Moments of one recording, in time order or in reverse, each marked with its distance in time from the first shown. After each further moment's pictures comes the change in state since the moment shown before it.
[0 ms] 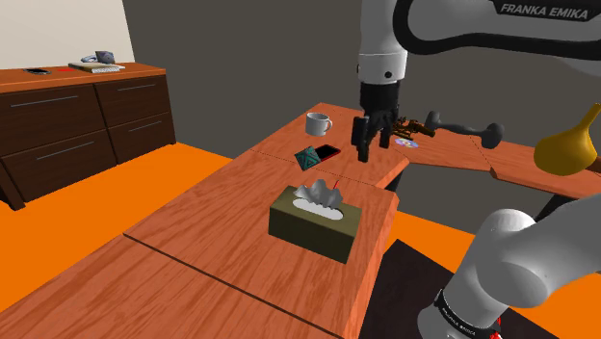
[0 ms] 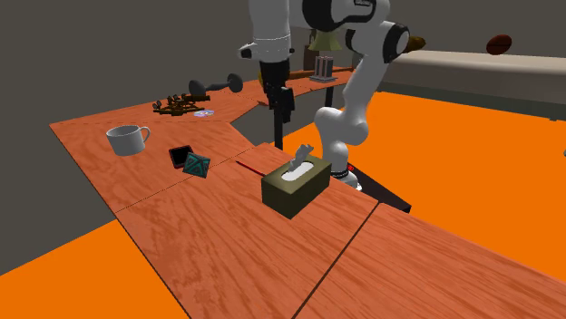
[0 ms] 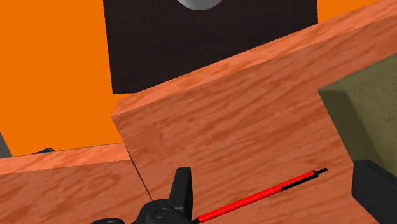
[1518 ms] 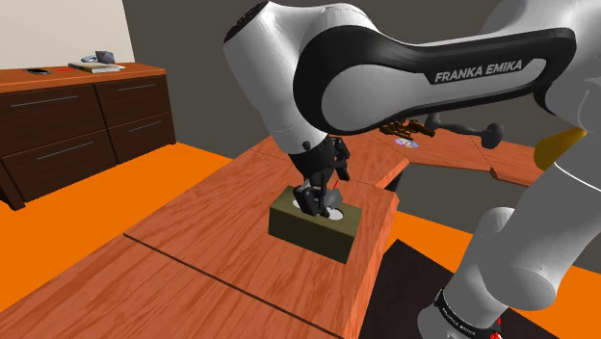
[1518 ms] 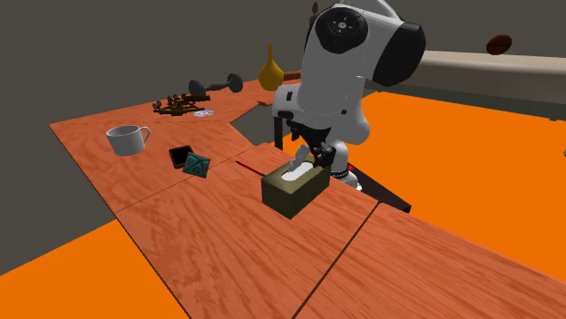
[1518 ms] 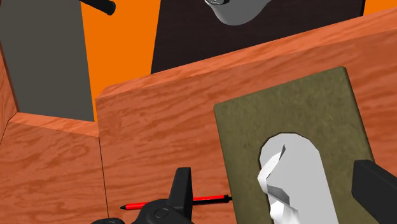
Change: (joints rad) arm 0.109 0.432 0.398 0.240 -0.186 -0.148 0.330
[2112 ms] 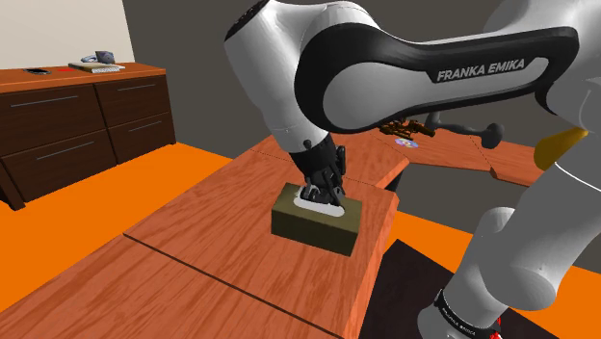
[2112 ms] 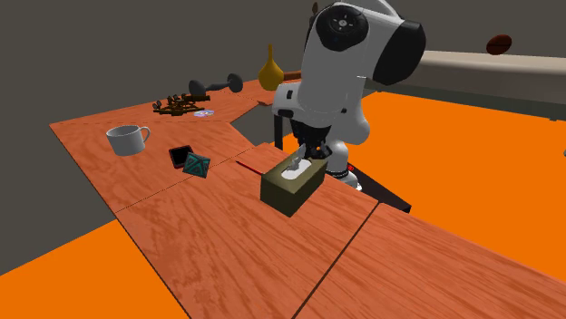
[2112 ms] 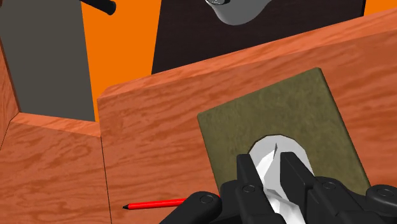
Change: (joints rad) arm 0.000 -0.005 -0.001 0.001 -0.001 -0.003 -0.001
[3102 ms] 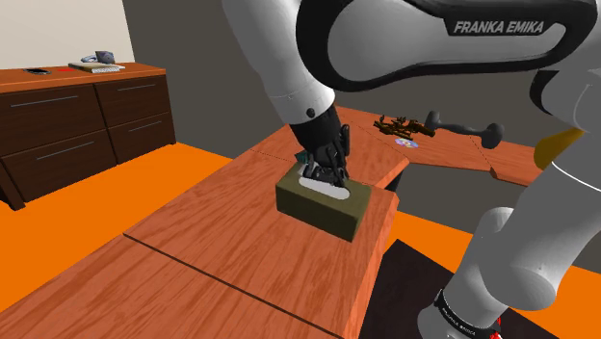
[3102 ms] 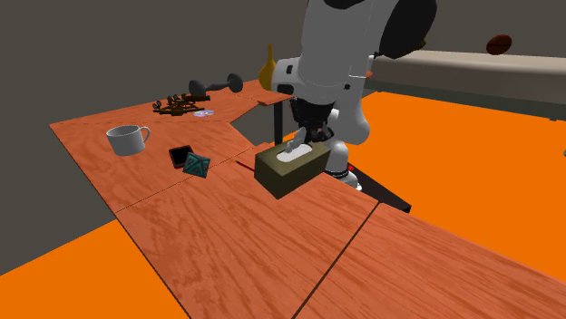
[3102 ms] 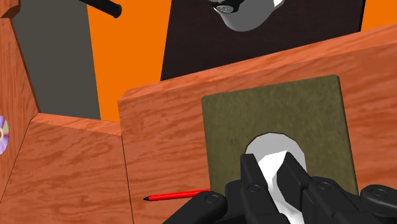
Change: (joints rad) arm -0.002 0.019 0.003 0.131 -0.014 -0.115 -0.020
